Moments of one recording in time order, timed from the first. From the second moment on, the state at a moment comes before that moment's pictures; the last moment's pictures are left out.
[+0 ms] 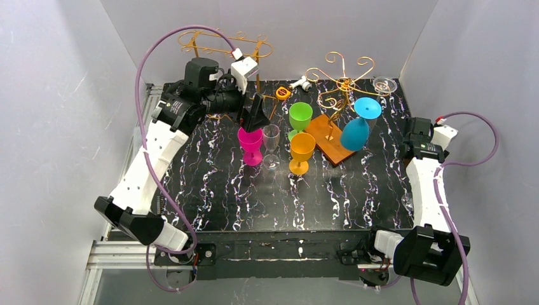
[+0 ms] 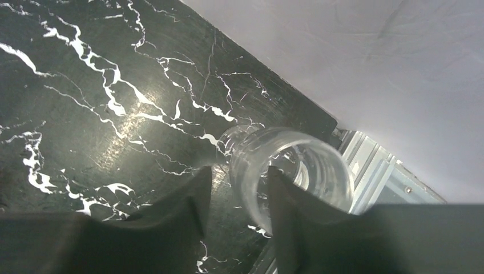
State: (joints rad) left arm -0.50 1.47 1.81 -0.86 0.52 0.11; right arm -0.19 1.12 0.99 -0.86 0.67 0.43
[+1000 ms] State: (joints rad) left arm -0.50 1.36 1.77 -0.88 0.51 0.09; right arm -0.10 0.84 1.15 -1.08 0.24 0.46
